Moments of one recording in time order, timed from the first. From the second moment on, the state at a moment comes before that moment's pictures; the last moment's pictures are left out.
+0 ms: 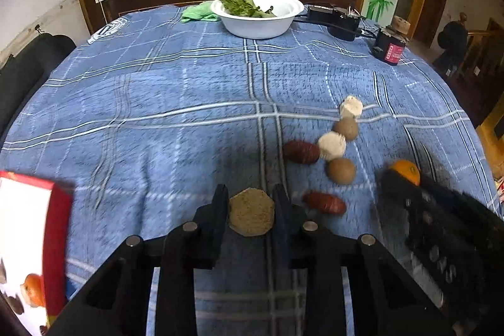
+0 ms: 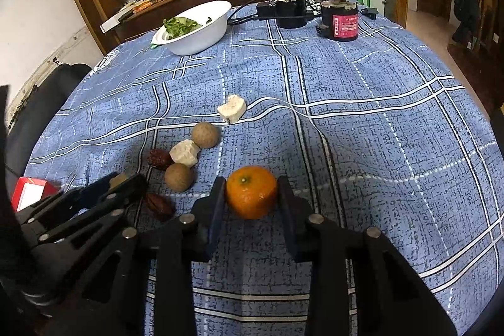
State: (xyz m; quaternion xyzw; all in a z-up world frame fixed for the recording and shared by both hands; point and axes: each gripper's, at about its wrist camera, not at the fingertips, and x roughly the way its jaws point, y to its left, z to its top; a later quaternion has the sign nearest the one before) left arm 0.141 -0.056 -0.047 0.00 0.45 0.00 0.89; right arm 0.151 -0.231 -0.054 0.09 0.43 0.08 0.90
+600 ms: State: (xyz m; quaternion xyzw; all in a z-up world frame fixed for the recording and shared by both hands) left arm 0.040 0.021 -0.013 -0.05 0.44 0.03 0.90; right arm 0.110 -0.195 -0.022 0.03 0.41 0.12 0.90
